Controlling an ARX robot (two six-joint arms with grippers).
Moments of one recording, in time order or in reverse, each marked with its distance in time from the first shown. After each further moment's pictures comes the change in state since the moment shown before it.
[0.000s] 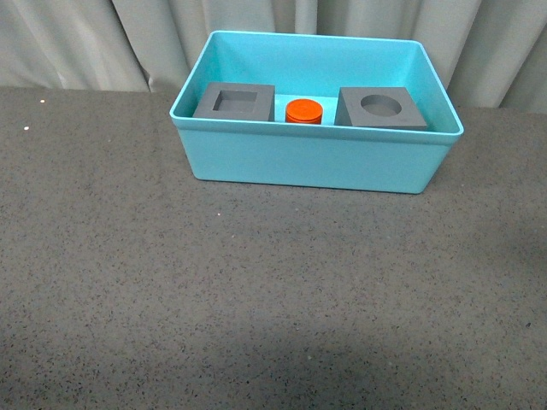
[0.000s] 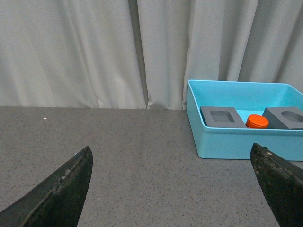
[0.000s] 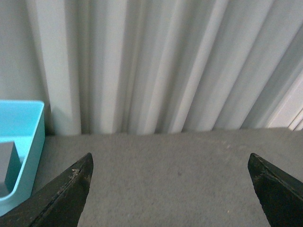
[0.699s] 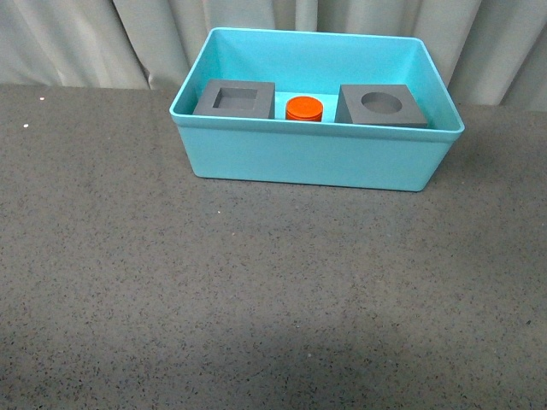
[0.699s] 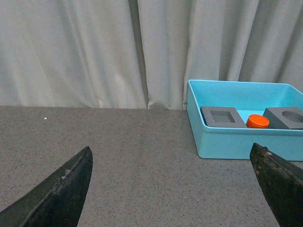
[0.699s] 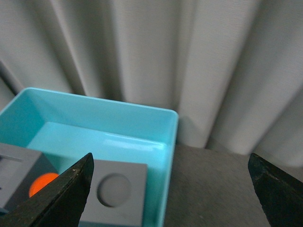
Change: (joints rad) left arm 0.000 0.000 0.000 0.000 0.000 0.000; right arm 0.168 0.606 0.636 -0.255 -0.304 0.145
